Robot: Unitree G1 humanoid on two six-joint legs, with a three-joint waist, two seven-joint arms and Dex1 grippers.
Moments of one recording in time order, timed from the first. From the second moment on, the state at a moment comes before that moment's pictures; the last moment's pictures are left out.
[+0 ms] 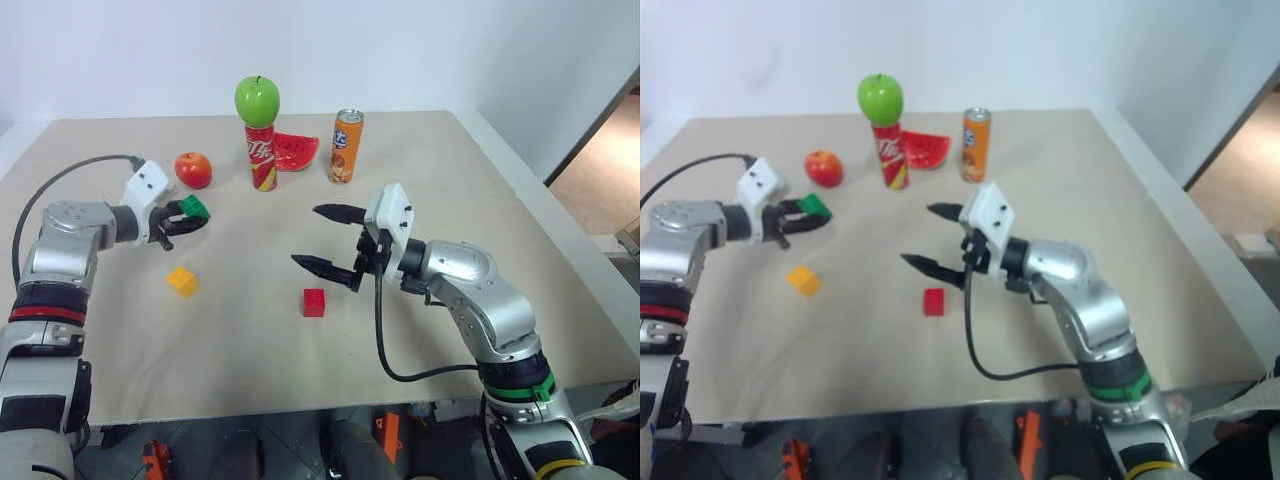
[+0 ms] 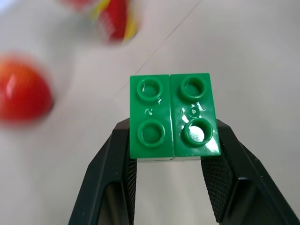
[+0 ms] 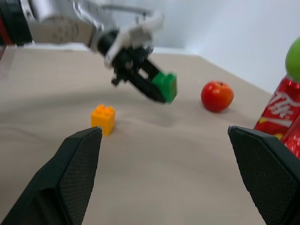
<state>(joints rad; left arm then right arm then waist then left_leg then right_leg) -0.79 0.75 -0.01 0.47 -0.14 0.23 -1.09 -0.55 -0.44 0.16 -0.30 0.37 0.47 0.80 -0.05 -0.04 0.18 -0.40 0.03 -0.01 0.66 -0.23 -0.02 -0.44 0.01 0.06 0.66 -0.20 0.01</state>
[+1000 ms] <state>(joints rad) -0.46 0.75 -0.22 -0.20 -0.21 0.47 -1.16 -0.41 -0.54 0.14 -0.39 0.43 0.51 0.81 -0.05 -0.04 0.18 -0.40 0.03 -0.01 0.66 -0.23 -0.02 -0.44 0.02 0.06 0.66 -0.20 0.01</state>
